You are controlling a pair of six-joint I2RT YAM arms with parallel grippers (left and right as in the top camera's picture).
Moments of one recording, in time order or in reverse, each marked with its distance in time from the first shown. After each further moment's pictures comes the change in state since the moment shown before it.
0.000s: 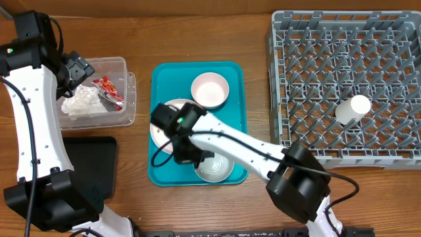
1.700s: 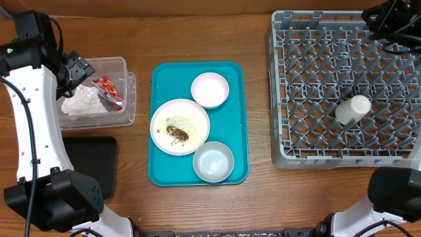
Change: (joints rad) left arm 0.000 0.000 0.000 0.000 0.000 0.000; right arm -1.280 -0.298 0.289 0.232 -0.516 -0.660
